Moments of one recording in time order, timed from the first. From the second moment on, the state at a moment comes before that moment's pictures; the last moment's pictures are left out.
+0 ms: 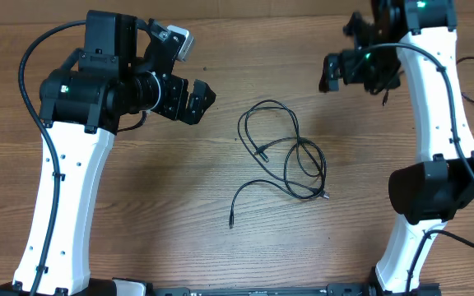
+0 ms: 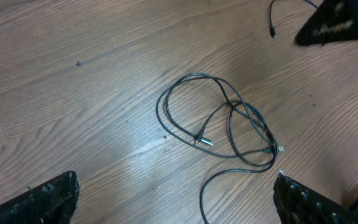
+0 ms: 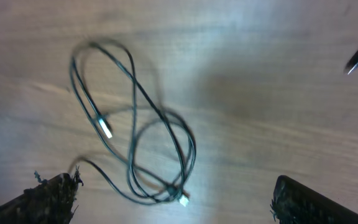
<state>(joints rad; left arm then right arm) -0.17 1.55 1.80 -1.18 0.41 0.13 0.08 2.11 2.28 -1.64 -0.20 -0.04</state>
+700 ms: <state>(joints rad) -0.17 1.55 1.80 -1.18 0.41 0.13 0.16 2.11 2.15 -1.58 -0.20 -0.08</state>
